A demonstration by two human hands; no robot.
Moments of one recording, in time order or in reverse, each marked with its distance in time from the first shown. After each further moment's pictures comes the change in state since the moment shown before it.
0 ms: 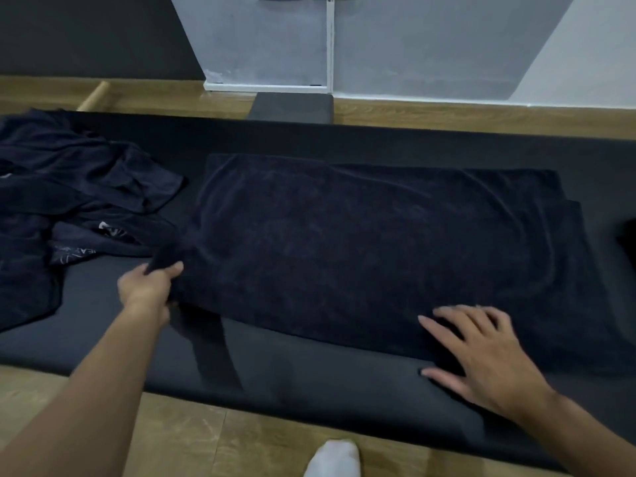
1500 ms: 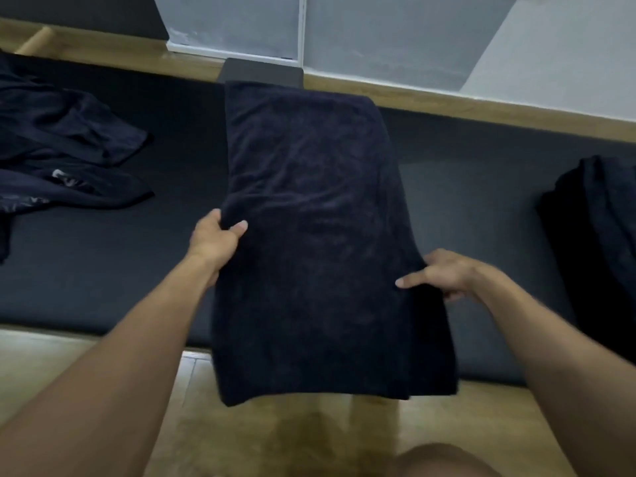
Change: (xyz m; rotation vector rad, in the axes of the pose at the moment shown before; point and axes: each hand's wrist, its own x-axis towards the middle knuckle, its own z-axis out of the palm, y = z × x) left_hand -0.080 -0.041 0.050 0.448 -0.438 0.190; right_hand 0.042 0.019 -0.055 0.822 -0.715 0.927
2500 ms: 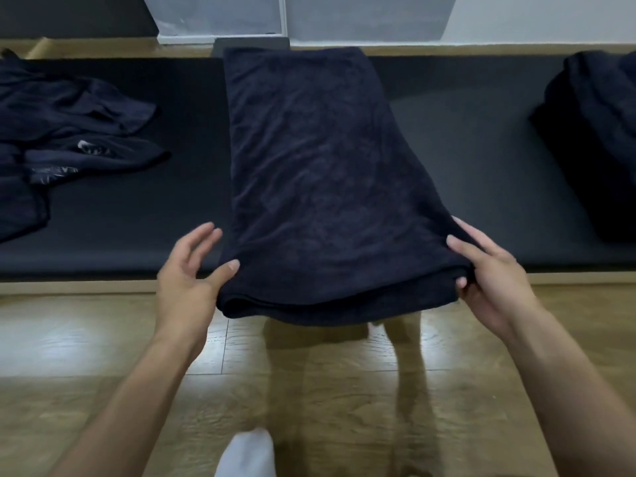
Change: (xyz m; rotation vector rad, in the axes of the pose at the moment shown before) left_hand -0.147 -0.116 -0.082 -0.312 -0.081 0.275; right_hand -0.127 0.076 0.147 1.301 0.309 -0.328
